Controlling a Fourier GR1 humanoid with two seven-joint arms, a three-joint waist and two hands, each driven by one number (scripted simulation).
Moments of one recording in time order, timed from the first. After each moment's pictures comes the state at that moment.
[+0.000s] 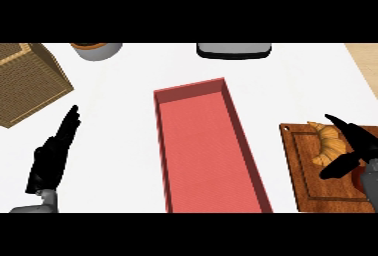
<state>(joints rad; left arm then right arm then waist) 0.00 0.22 0.04 -1.55 -0.15 0.06 0.10 -0.22 -0.44 -0.11 -1.22 0.68 0.39 0.33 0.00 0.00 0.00</state>
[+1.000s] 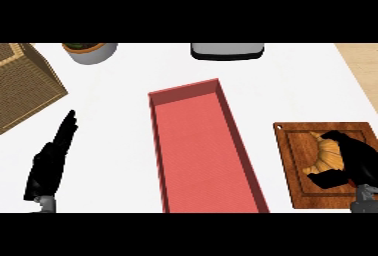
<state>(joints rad) 0.04 0.19 0.06 -1.57 -0.19 0.05 0.09 -0.03 -0.38 -0.04 -1.42 0.92 0.08 0.32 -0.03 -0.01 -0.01</state>
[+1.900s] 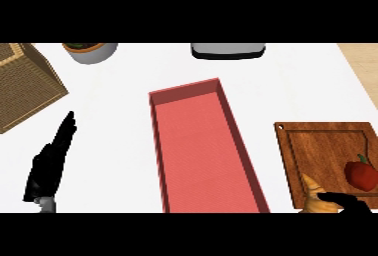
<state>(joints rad) 0.04 0.19 0.07 -1.56 -0.19 0.05 0.08 0.56 -0.21 0.38 -2.37 1.22 -0.08 0.54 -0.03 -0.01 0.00</state>
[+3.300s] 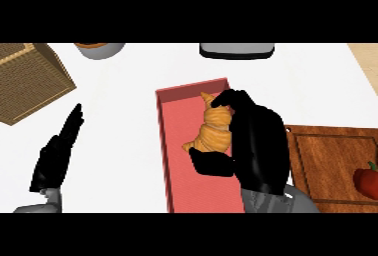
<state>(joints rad) -0.01 0.18 0.06 -1.57 -0.21 0.03 0.10 -0.47 0.00 0.49 -1.89 1.06 0.10 1.03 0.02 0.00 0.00</state>
